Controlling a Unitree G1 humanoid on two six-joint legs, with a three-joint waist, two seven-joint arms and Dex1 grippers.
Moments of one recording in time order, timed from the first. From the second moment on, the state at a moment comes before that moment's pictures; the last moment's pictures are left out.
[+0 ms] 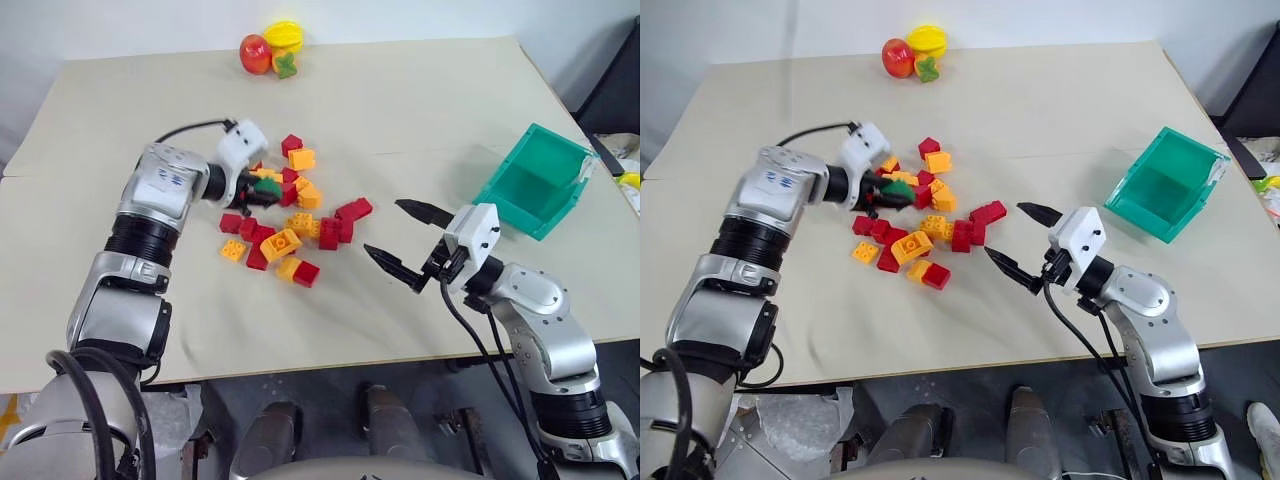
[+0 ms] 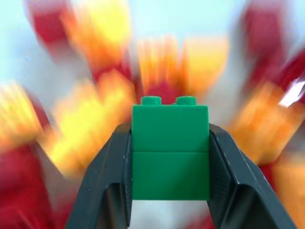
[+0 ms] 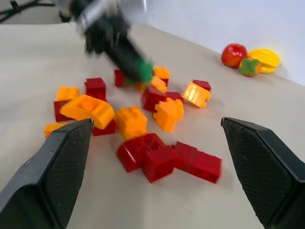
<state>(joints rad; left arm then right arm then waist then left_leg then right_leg) -1.07 0.51 -0.09 0.55 -0.11 0.49 -0.98 -0.19 -0.54 -0.06 -0.35 0.38 0.22 0.73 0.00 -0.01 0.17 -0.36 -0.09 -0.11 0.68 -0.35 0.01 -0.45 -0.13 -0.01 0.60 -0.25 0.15</state>
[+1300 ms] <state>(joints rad) -0.79 0.45 -0.04 0.48 -0.30 0.10 -1.34 0.49 -0.92 -0.80 -0.68 0.54 0.63 0.91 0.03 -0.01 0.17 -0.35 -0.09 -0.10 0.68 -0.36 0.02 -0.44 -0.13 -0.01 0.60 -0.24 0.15</state>
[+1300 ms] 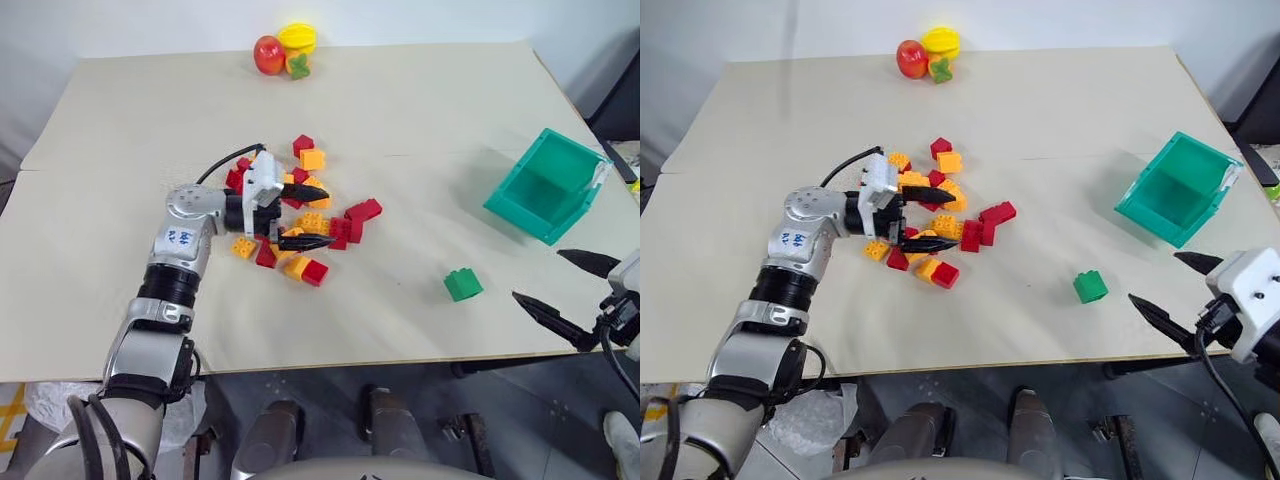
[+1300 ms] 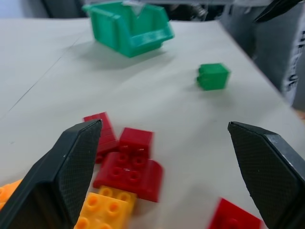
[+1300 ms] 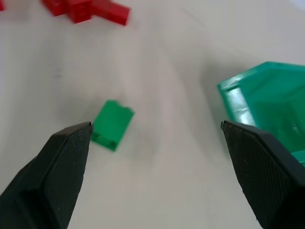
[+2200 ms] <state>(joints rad) -0.55 0.51 0.06 0.16 -0.43 0.20 -1.23 -0.02 -0.75 -0.13 -0.51 0.43 0.87 0.52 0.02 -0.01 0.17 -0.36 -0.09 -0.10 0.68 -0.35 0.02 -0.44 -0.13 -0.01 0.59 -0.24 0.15</state>
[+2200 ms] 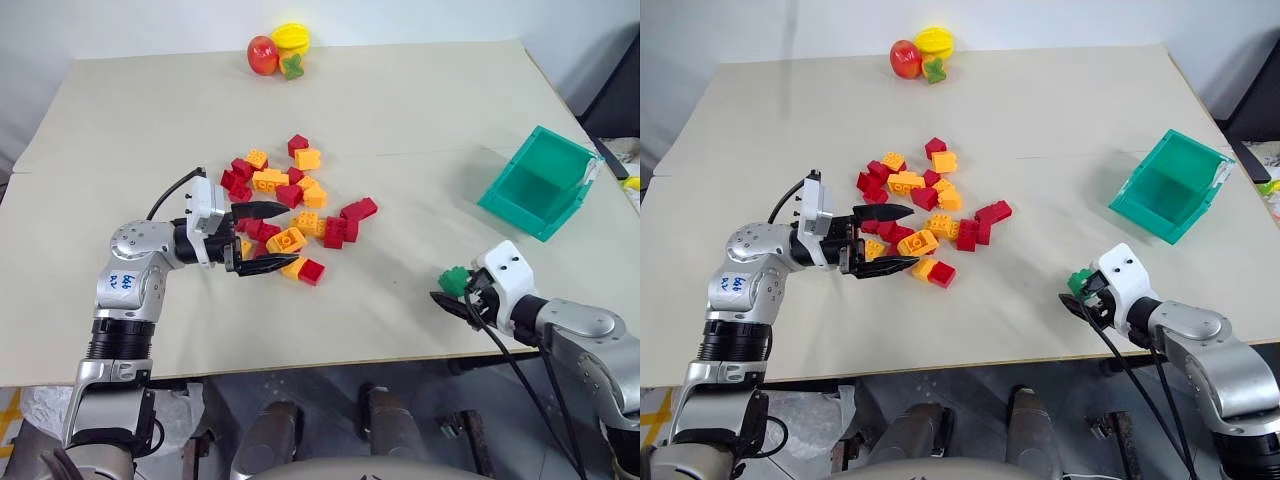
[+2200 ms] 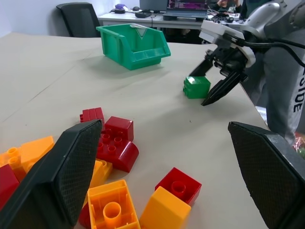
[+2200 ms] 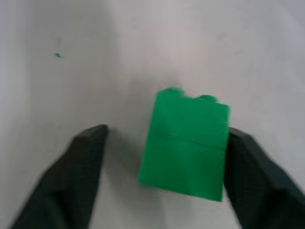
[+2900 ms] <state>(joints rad) -0.72 0.28 -0.10 0.18 -0.31 0.30 -0.93 -0.43 -0.89 -0.19 -0.04 0.18 0.51 0.49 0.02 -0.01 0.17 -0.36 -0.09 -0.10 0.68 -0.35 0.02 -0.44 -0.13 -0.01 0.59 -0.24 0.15</state>
